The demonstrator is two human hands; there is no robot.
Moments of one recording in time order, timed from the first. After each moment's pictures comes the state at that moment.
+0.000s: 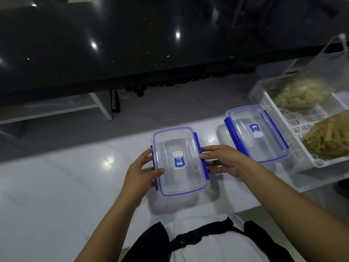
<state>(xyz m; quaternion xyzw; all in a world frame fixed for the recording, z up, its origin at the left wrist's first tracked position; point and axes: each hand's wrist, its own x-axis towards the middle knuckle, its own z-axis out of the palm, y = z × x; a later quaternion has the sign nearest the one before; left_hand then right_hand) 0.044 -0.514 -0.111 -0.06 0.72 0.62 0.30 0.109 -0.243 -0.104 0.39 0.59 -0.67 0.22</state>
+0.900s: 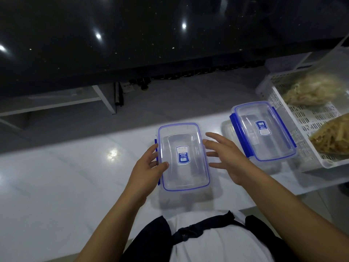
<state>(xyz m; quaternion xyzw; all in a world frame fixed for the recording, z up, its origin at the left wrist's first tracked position) 0.055 -0.509 -0.095 -0.04 0.75 0.58 0.32 0.118 -0.280 -0.074 0.35 0.64 -0.68 0.10</state>
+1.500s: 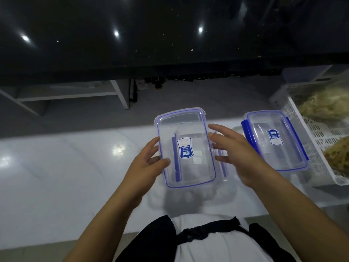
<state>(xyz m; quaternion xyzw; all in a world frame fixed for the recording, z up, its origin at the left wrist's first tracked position) 0.057 -0.527 -0.065 -0.02 0.73 0.61 0.30 0.109 -0.291 -0.031 0.29 0.69 -0.66 0.09</state>
